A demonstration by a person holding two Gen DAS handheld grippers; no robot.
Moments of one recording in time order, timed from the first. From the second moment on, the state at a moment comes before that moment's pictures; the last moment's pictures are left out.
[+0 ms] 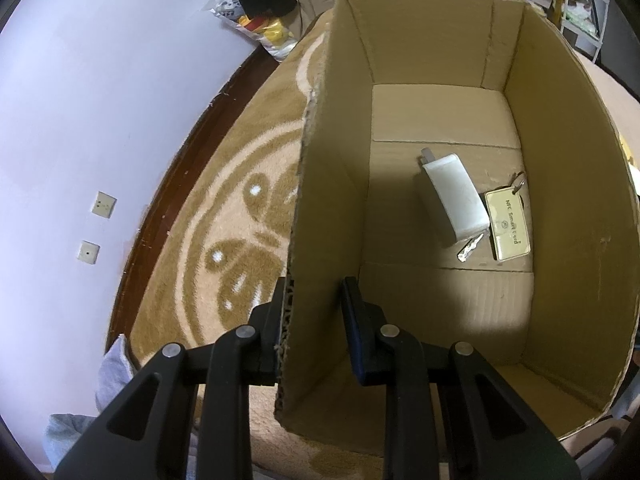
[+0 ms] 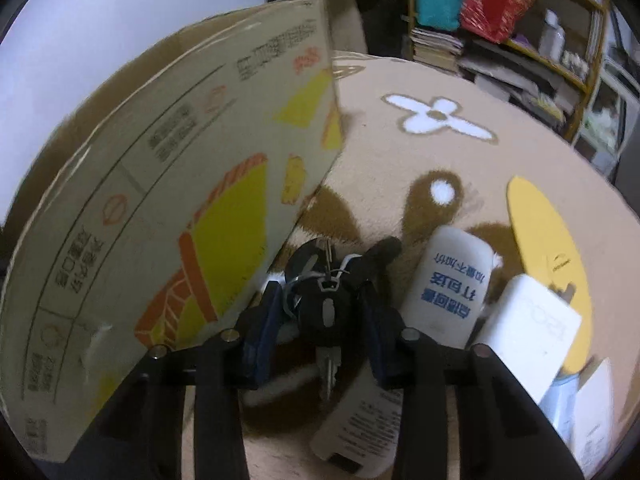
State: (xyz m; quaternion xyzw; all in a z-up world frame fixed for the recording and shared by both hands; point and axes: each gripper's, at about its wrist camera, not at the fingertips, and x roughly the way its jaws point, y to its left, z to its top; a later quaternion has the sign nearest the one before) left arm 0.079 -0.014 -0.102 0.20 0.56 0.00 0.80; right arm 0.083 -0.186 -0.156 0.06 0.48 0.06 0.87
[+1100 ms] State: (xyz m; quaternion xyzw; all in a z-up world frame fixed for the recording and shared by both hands) left arm 0.081 -0.018 -0.103 0.20 0.56 0.00 0.80; right arm 0.057 -0.223 -0.056 0.17 0.32 0.01 0.93
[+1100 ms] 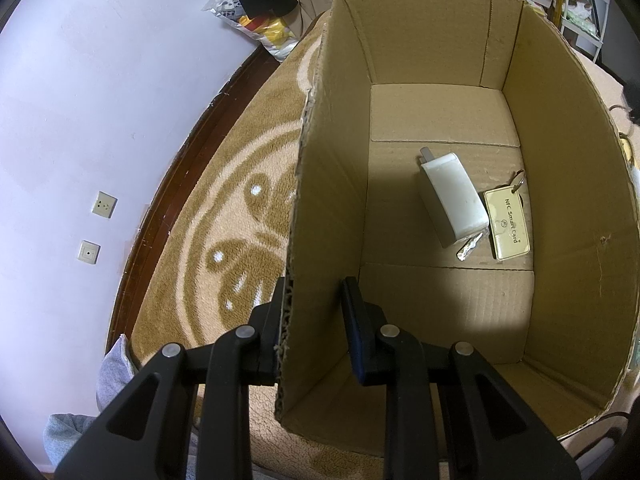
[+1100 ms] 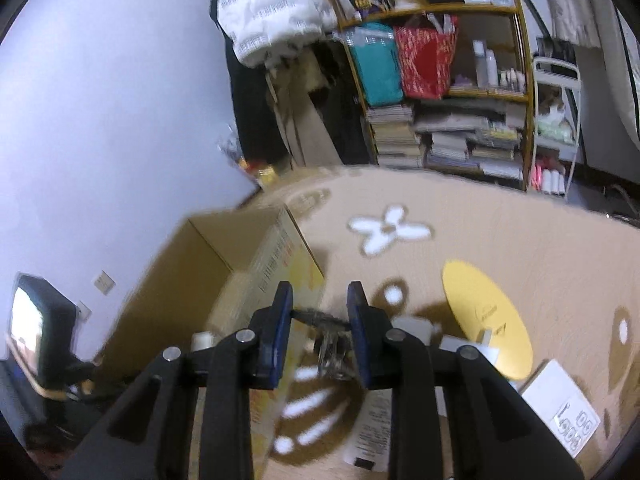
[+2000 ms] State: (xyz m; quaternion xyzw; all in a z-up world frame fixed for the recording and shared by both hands) left arm 0.080 -0.020 -0.104 0.20 0.56 0.00 0.80; right arm 0.041 -0.143 -0.008 0.13 0.27 0.13 0.95
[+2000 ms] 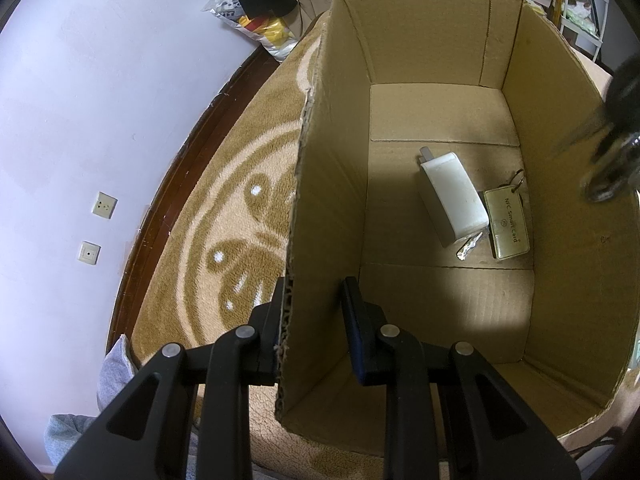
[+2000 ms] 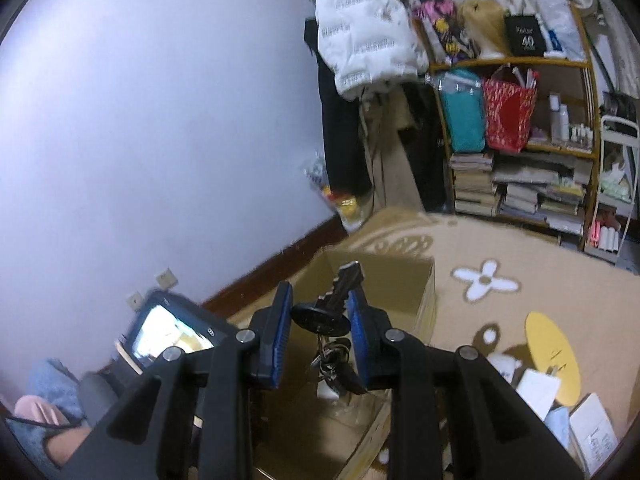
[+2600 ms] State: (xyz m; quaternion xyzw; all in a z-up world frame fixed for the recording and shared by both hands) left arm 0.080 -0.021 -0.104 0.21 0.56 0.01 0.80; right arm 0.049 -0.165 -0.033 0.09 0.31 0.05 0.94
